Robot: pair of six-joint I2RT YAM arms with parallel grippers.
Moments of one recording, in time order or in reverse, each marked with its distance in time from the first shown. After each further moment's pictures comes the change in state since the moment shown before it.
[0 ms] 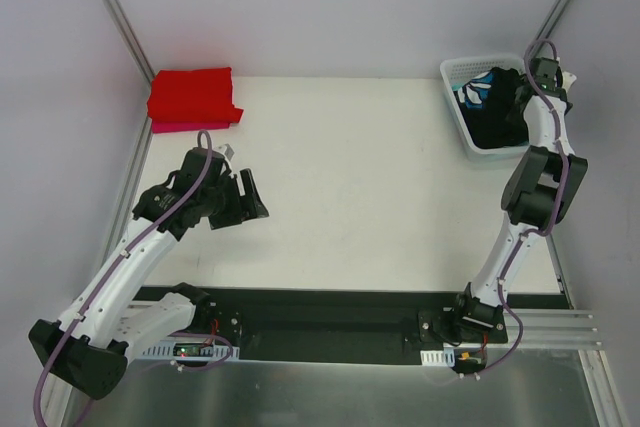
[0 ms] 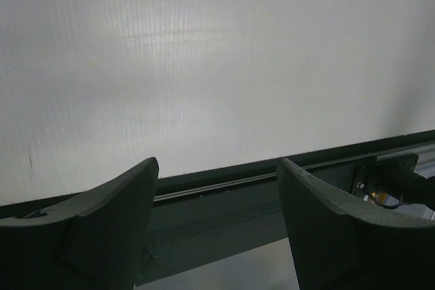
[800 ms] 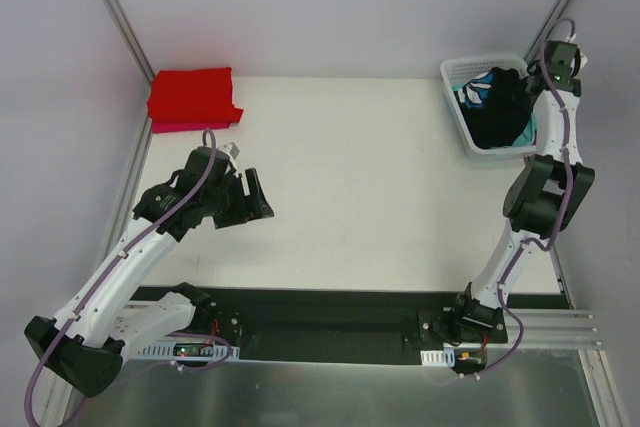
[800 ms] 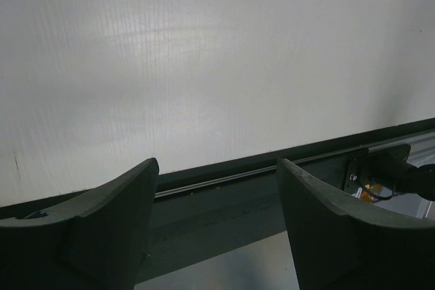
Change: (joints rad) left arm -0.060 0.003 0.032 -0.003 -0.008 -0.026; right arm -0.011 -0.040 0.029 0.010 -0.241 0.090
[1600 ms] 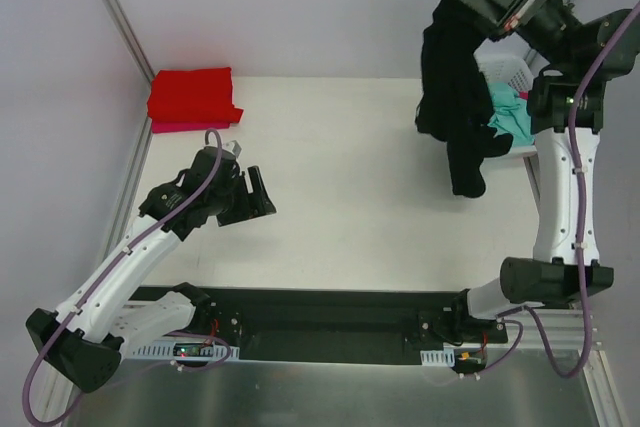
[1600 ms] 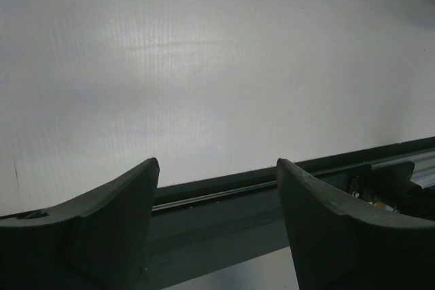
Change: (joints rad) left arm -0.039 0.021 -0.009 0.039 -0.070 -0.034; right arm 0.221 -0.558 0.026 0.971 -1.102 1.233
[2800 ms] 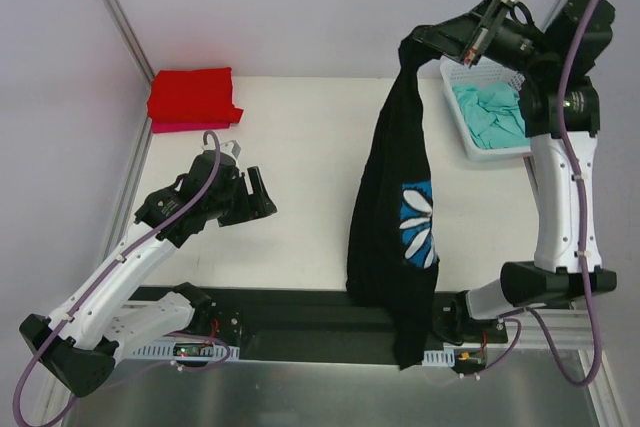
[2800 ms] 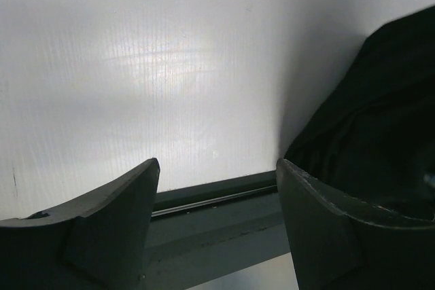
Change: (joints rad) left arm -0.053 -0.040 -0.001 0.016 -0.055 -0.019; right arm 0.142 -0.099 -0.010 -0.629 -0.099 -0.674
